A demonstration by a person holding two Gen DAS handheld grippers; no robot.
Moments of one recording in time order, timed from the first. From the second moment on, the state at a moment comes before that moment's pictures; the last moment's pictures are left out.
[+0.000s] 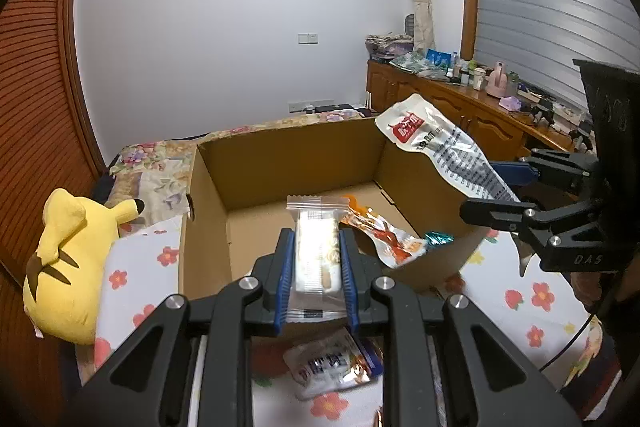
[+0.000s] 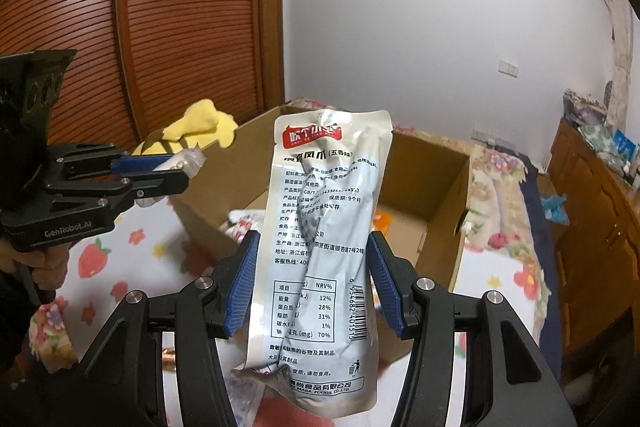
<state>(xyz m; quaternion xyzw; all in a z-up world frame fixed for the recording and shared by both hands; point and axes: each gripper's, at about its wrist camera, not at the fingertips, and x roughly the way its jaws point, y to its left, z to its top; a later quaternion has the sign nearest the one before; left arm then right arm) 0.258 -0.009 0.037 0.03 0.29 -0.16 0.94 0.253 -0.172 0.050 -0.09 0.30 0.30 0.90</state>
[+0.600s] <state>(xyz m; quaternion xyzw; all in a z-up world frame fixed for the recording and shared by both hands) 0.315 -0.018 0.007 0.03 0.33 -0.13 0.93 0.312 -0.161 0.027 -0.12 0.33 0.27 0.90</state>
